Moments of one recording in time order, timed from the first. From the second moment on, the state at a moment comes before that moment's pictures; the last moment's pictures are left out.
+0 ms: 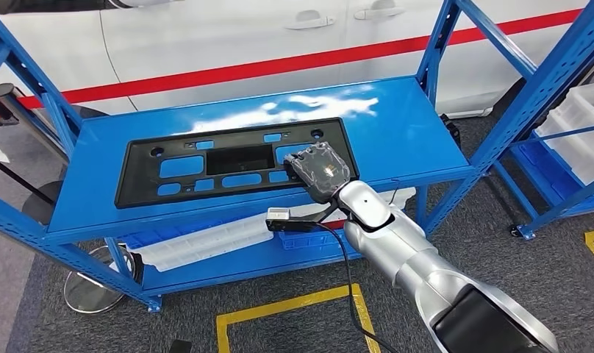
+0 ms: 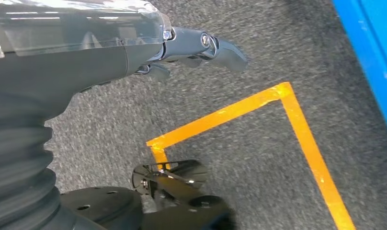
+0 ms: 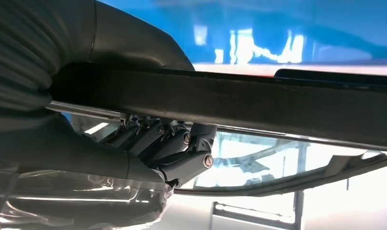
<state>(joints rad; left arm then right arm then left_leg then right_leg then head) -0.12 -0.20 1.17 -0.18 -1.09 0.24 -0.50 -0.94 0.16 0.92 -0.61 0.97 -0.61 -0.22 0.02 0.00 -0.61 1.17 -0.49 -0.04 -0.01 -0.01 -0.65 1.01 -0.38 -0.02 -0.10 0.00</state>
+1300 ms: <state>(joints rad) -0.13 -0.20 1.17 -0.18 -1.09 0.25 -0.49 -0.90 0.13 0.86 -0.57 0.96 -0.68 -0.24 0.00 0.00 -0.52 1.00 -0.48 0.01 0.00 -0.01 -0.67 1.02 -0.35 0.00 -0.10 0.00</state>
